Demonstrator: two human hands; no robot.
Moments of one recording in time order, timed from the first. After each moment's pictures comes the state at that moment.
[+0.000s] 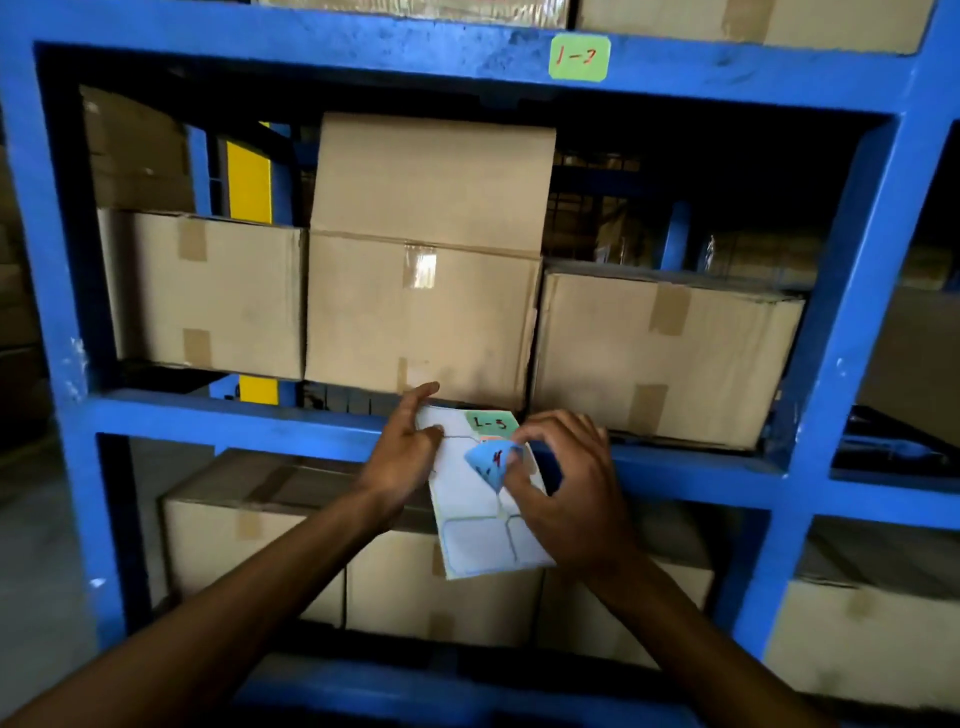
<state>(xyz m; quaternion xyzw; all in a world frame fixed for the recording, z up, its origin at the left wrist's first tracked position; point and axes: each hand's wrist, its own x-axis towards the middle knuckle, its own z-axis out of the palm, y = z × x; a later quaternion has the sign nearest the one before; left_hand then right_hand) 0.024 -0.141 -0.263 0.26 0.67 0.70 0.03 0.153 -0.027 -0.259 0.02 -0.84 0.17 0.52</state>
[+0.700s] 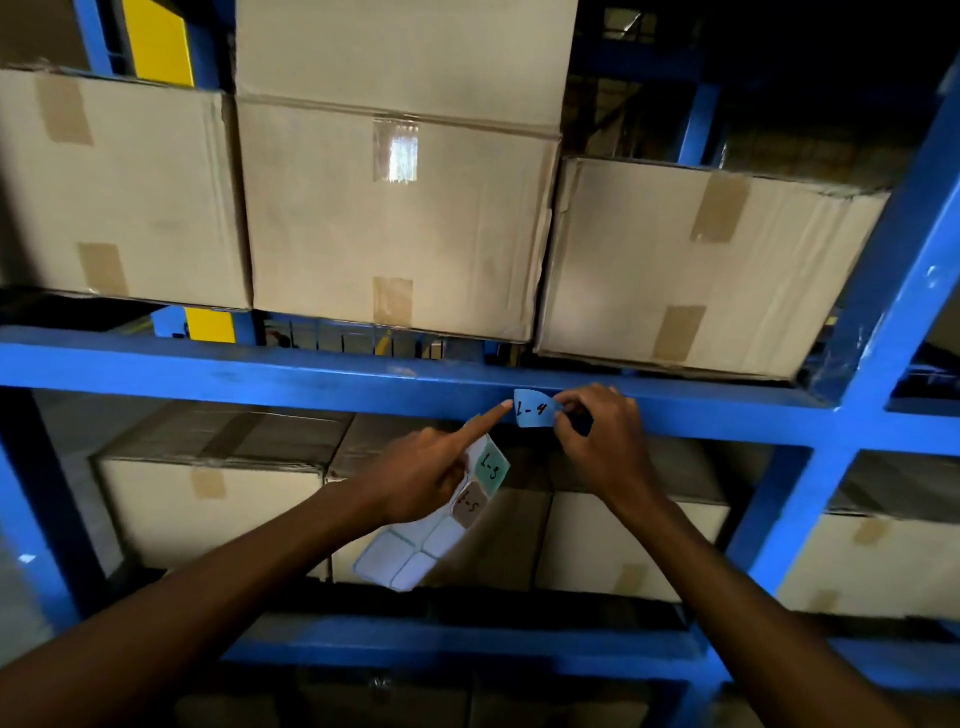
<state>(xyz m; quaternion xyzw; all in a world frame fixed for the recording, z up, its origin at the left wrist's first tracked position) -0.048 -0.112 -0.348 0.59 0.78 0.21 -0.06 0.069 0.067 -0.334 -0.16 -0.89 0.15 0.41</state>
